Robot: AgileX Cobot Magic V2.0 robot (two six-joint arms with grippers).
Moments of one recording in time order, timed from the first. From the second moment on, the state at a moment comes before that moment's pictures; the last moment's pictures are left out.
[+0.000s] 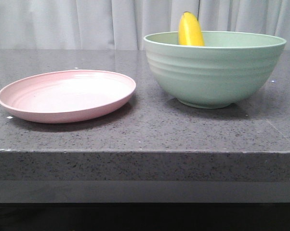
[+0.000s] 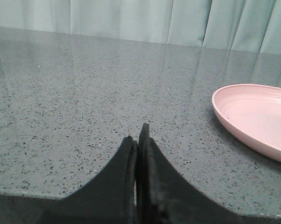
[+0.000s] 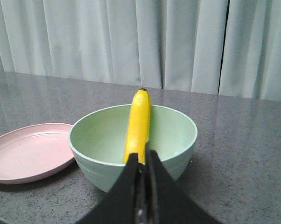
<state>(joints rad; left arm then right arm) -0.01 -0.01 0.01 -0.09 0.17 0.01 0.26 0.16 -0.33 0.45 0.22 -0.36</state>
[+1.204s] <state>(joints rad) -0.01 -0.01 0.01 -0.09 0.17 0.01 0.26 0.16 -0.30 0.41 0.16 -0.33</state>
